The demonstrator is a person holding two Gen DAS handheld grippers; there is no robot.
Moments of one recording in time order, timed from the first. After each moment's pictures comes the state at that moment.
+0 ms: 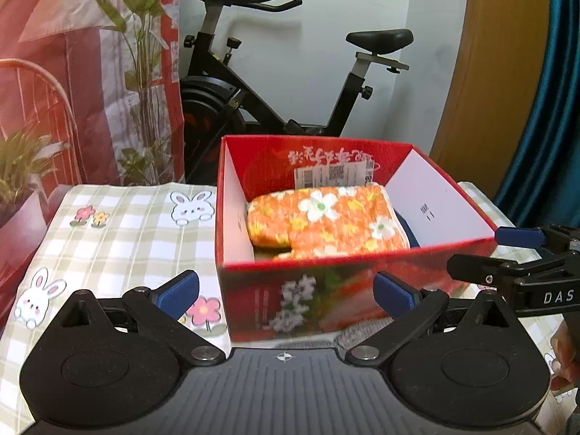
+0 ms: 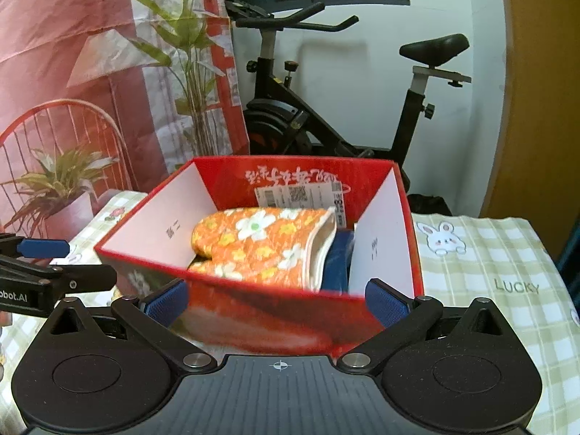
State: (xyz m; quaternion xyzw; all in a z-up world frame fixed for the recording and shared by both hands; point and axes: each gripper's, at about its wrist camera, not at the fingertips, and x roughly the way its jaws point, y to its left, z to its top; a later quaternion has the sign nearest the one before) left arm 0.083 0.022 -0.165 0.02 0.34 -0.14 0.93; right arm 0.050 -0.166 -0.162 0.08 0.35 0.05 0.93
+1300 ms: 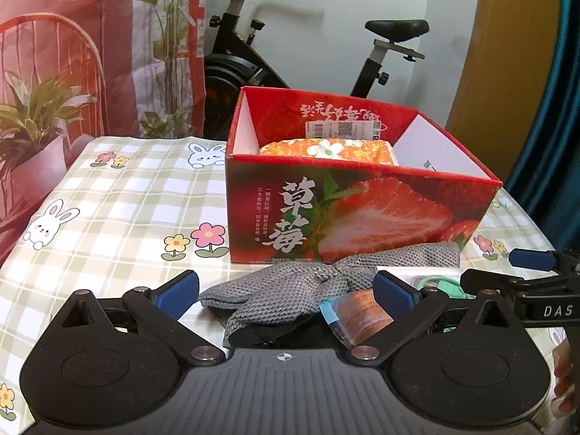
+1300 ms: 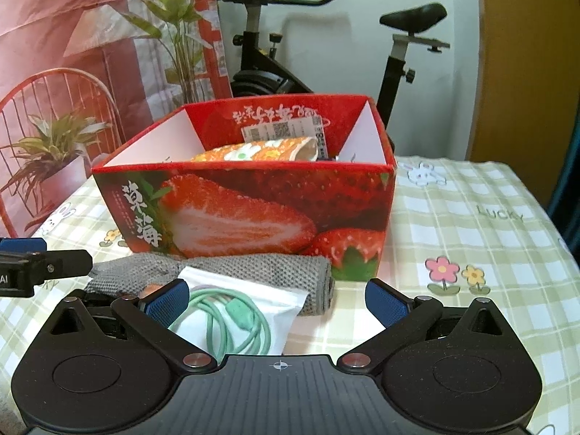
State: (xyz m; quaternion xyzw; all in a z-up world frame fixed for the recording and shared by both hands) left arm 0.022 0.023 -0.198 0.00 0.35 -0.10 0.93; right arm -0.016 -0.169 -0.205 0.09 0.38 0.03 0.92
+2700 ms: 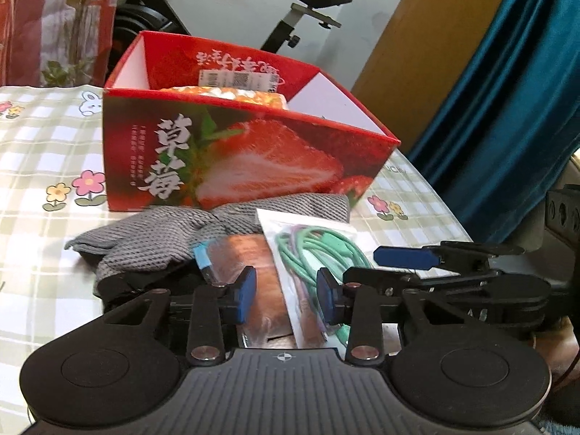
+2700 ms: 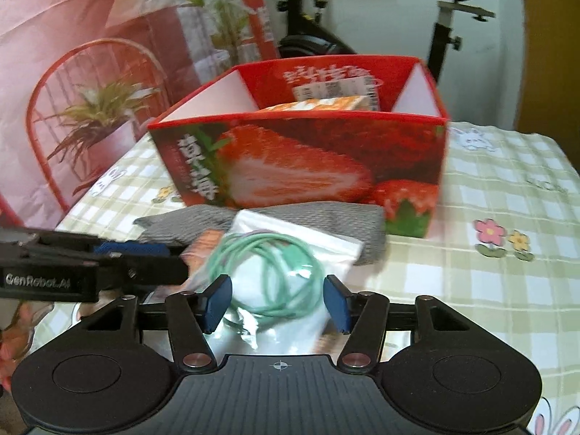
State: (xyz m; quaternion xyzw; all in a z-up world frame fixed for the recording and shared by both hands) left arm 0.020 -0.001 -0.228 -0.07 0.40 -0.27 0.87; right arm -0.033 -0.161 -0.207 0.11 0.43 0.11 0.89
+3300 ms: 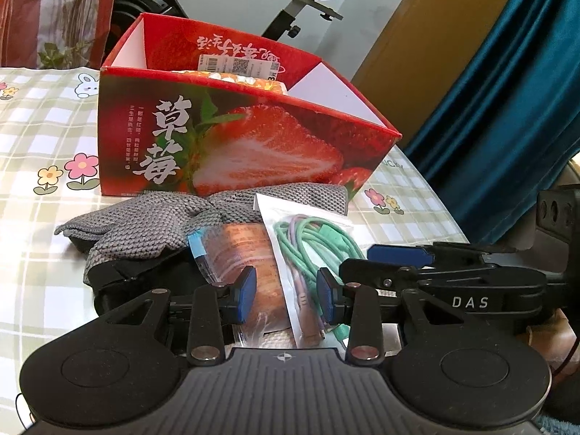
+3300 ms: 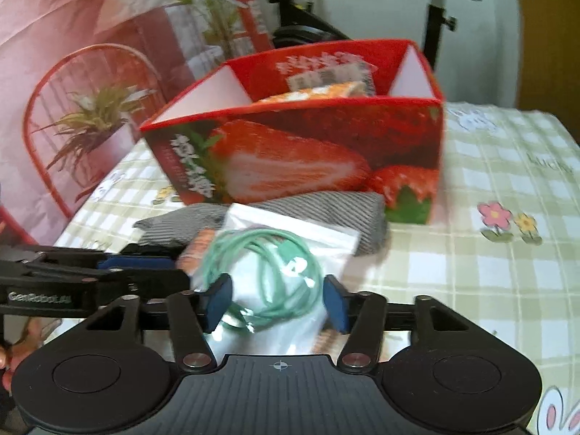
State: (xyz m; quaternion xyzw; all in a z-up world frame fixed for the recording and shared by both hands) left arm 0.024 0.005 -0.235 -0.09 0.42 -0.28 0.86; right arm -0.027 -0.168 -0.214 0.14 0.45 0.11 0.88
